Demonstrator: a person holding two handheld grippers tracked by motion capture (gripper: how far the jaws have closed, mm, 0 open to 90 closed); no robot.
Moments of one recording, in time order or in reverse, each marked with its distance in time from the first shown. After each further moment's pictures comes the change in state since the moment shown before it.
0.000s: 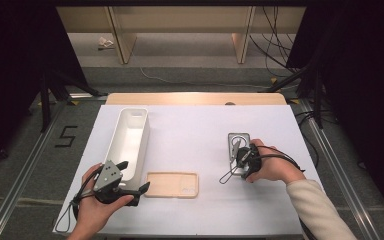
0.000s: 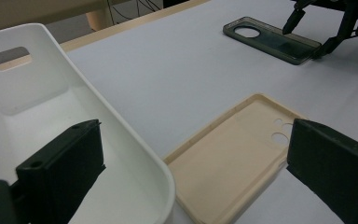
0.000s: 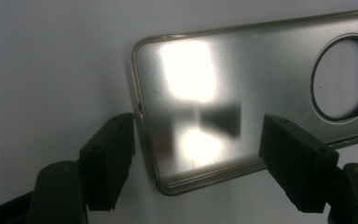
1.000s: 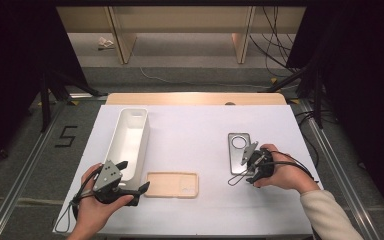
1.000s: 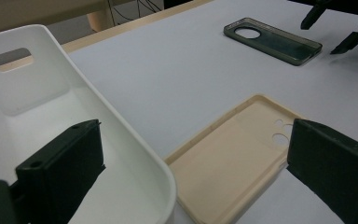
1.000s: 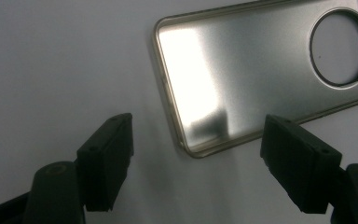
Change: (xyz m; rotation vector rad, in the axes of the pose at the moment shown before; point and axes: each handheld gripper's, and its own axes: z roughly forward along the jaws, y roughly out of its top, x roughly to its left) left arm 0.000 0.000 0.000 -0.003 0.001 -0.001; right arm 0.014 -0.031 -0.014 -0.121 -0.003 0.102
